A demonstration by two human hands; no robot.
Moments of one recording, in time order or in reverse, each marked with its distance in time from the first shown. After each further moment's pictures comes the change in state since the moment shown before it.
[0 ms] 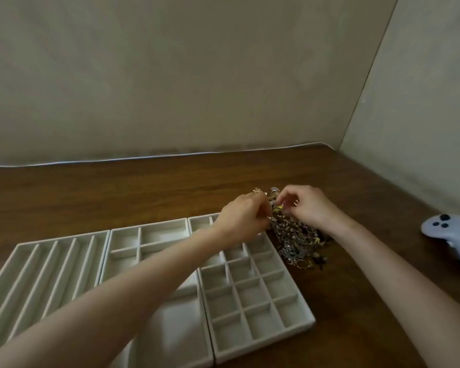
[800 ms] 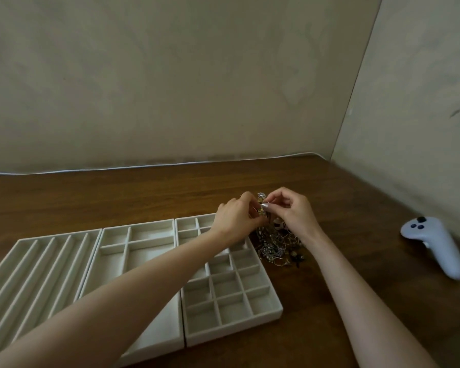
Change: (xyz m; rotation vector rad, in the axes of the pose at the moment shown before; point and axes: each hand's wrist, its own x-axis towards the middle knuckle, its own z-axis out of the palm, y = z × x) left_hand 0.010 0.019 0.024 0.000 0.122 -0.166; right_hand -0.013 0.024 0.017 0.540 0.225 -0.089
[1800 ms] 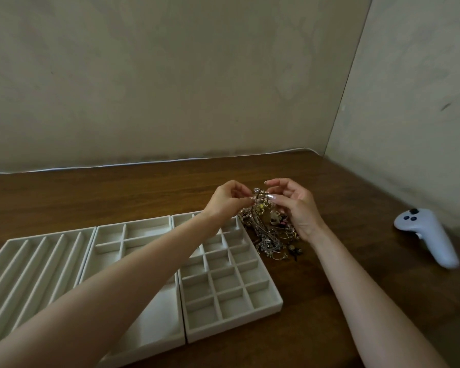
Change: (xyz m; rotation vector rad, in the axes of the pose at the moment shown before) left_hand 0.002 -0.003 -0.021 -0.686 -0.035 -0.199; right_hand -0.001 0.002 -0.006 0.413 -0.017 0.054
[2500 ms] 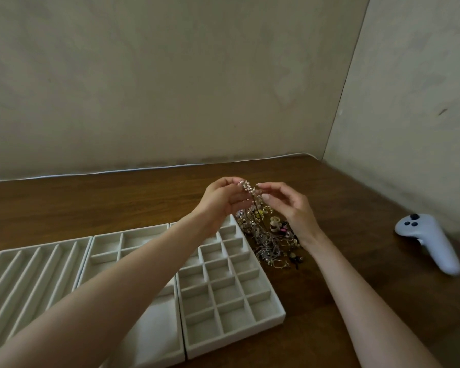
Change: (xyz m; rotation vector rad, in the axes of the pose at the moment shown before) left_hand 0.009 0.011 -0.009 -0.612 -0.042 -0.050; right_hand -0.009 -0.011 0.012 -0.207 -0.053 -0.120
